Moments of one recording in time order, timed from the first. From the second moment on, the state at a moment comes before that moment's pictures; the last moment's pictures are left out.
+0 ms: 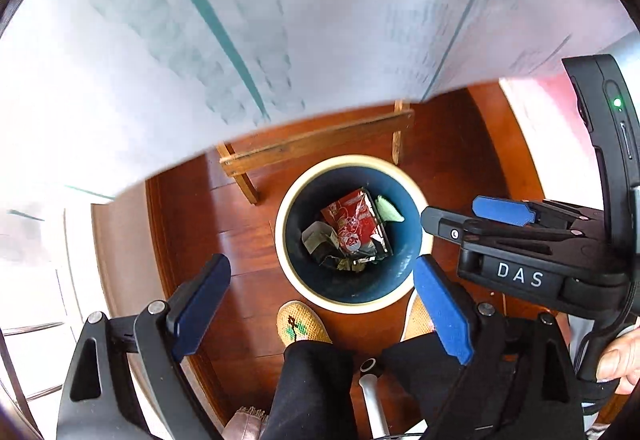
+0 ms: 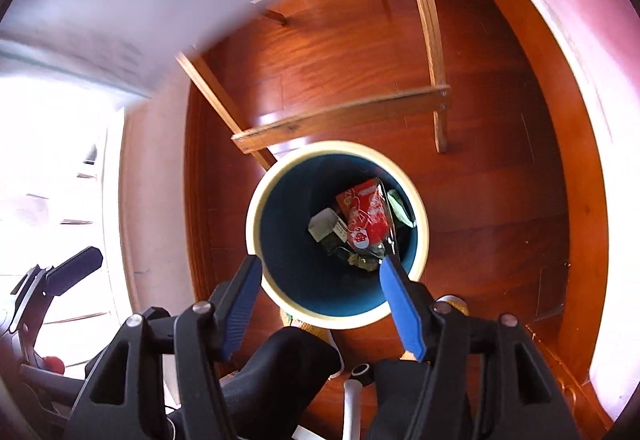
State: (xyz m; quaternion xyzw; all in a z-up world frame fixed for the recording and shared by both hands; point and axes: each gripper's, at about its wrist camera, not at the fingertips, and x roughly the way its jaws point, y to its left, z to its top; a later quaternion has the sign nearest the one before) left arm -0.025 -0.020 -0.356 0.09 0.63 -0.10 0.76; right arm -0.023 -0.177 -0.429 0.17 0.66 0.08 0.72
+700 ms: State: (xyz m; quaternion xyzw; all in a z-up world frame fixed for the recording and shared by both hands) left arm -0.024 -0.020 -0.077 0.08 0.47 -0.08 0.87; right arm -0.042 -0.181 -0.145 0.07 0.53 0.19 0.83
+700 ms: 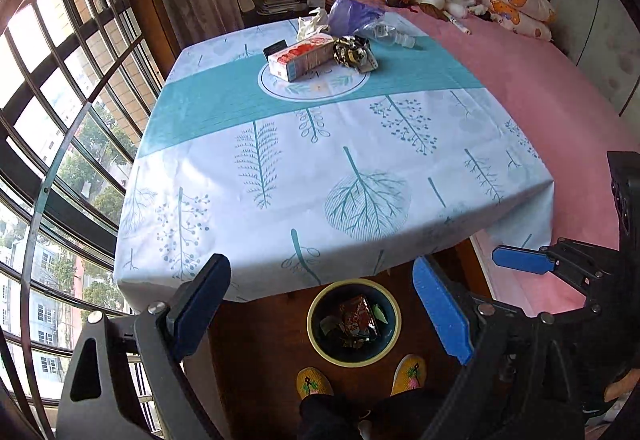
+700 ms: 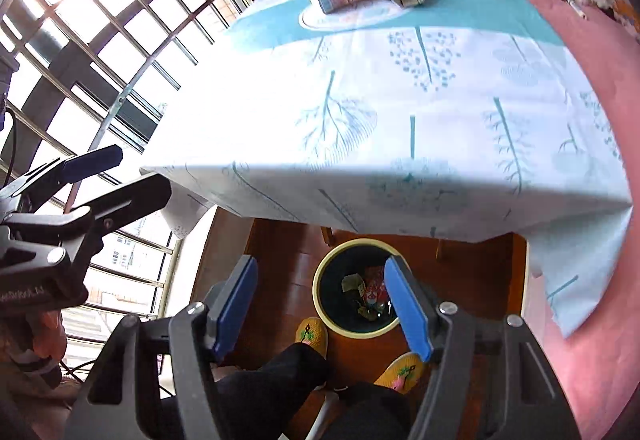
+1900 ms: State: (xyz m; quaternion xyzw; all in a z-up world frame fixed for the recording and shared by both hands) left arm 0.271 -0.014 -0.048 0.14 0.47 -0.17 0.85; right arm 0.227 -0.186 -0.085 0.04 0.48 0.03 0.88
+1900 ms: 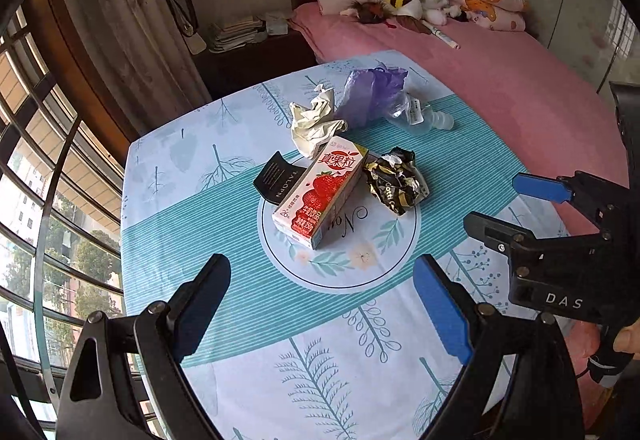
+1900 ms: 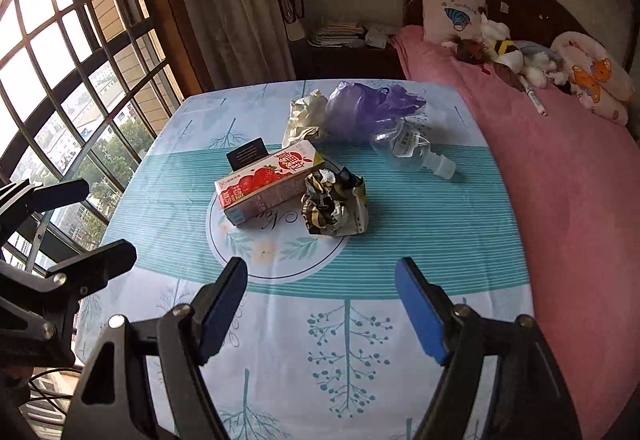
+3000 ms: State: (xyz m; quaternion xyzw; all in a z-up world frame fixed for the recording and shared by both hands) left arm 0.379 -0.059 -0.149 0.15 0.55 -0.23 0.79; right arm 0.308 -0.202 -0.170 0.17 0.52 0.02 0.83
